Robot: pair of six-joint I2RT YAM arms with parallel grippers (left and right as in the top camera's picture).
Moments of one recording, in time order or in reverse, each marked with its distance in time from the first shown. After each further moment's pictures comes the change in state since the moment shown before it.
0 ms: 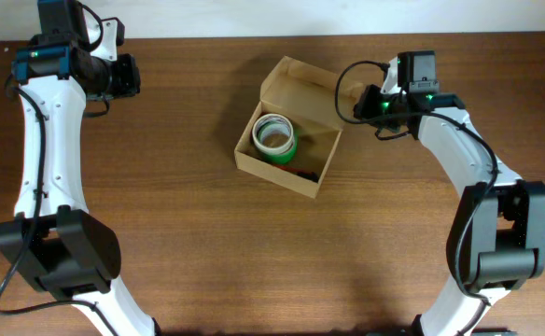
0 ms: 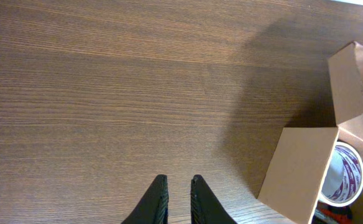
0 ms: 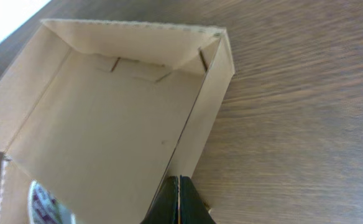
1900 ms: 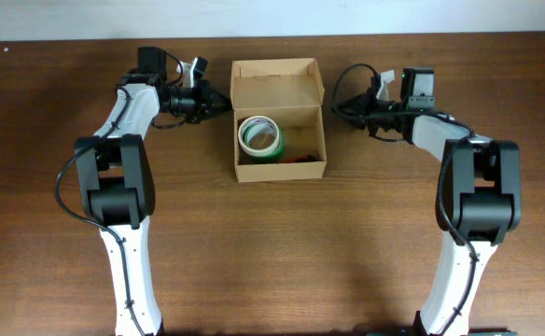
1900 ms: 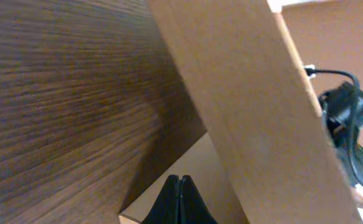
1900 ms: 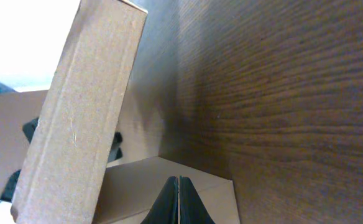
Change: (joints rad) left arm -0.128 0.540 -0.002 0.381 0.784 -0.247; right arm -0.093 0.318 -0.003 0.456 -0.599 0.345
